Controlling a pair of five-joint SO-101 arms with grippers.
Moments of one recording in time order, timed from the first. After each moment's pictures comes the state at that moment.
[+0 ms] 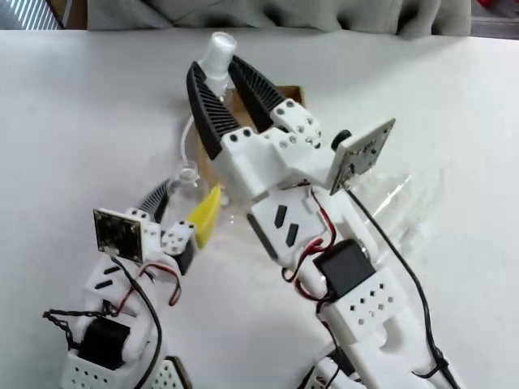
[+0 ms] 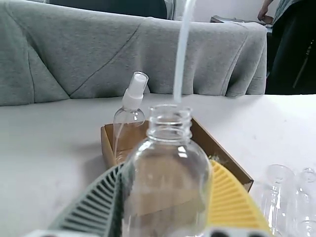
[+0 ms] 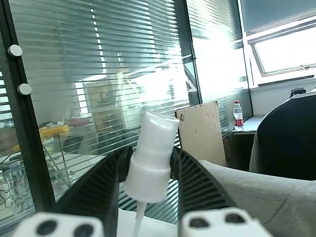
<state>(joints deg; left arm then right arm) 12.6 -104.3 86.2 38.7 8.3 -38.2 -48.4 35.3 0.8 -12.1</state>
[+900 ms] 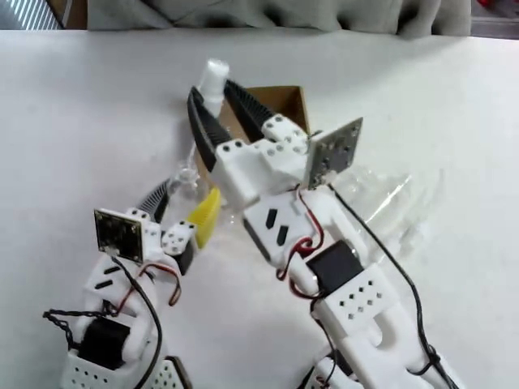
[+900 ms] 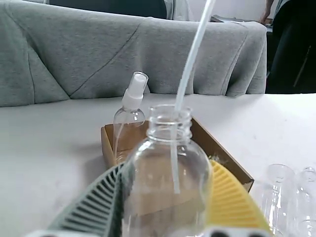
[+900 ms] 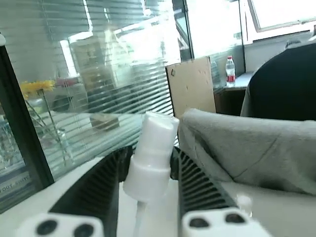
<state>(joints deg) 12.6 -104.3 86.2 38.7 8.0 -38.2 -48.7 46.2 2.2 -12.0</state>
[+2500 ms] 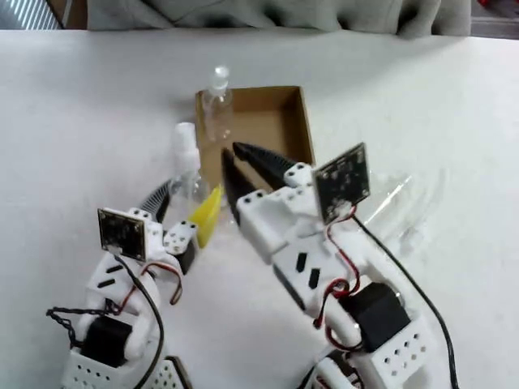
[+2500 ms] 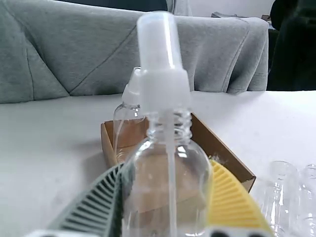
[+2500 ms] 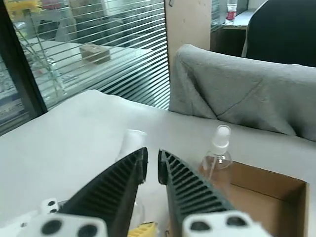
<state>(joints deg) 12.5 -104.3 87.8 37.5 8.0 -37.1 -65.4 42.5 38.2 -5.8</state>
